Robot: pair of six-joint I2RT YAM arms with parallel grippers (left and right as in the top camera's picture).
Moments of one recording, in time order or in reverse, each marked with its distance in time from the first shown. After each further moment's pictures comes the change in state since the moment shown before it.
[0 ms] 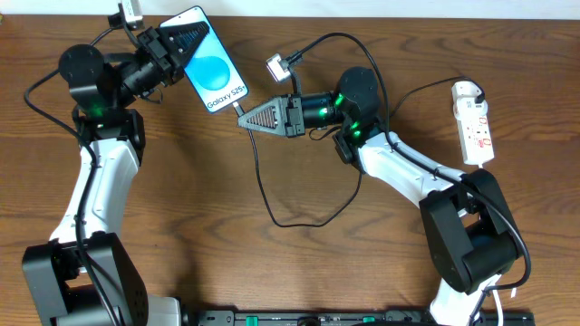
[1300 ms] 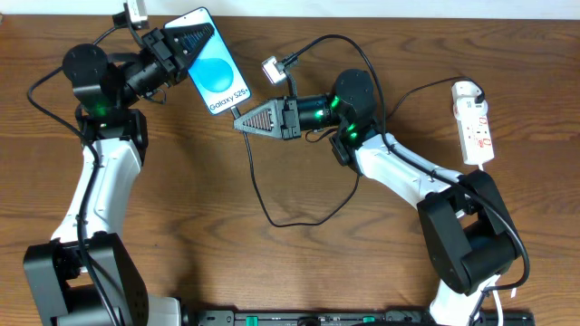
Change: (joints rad) left arm -0.015 0.000 0.000 -0.001 0.012 0.026; right arm 0.022 0.000 0.000 0.000 0.012 0.000
